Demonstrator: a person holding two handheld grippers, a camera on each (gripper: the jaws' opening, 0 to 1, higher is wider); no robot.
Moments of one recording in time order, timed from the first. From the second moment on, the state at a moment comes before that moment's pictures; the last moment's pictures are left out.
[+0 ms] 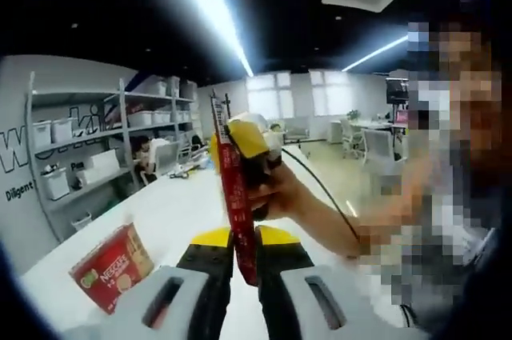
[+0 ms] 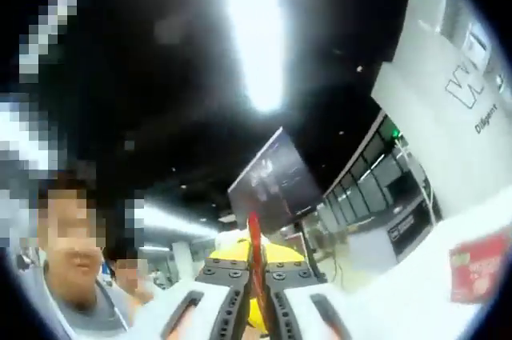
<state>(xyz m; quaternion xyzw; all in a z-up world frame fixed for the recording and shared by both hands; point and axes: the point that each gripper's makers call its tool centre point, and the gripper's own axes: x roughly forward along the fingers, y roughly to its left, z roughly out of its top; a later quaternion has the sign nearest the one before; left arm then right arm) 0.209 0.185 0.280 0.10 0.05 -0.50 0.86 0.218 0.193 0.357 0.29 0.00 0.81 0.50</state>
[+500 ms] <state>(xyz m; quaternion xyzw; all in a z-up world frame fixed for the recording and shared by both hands) 0.209 0.188 0.280 0.10 0.06 -0.49 0.86 0.209 0.193 0.356 0.27 -0.01 0.81 0.52</state>
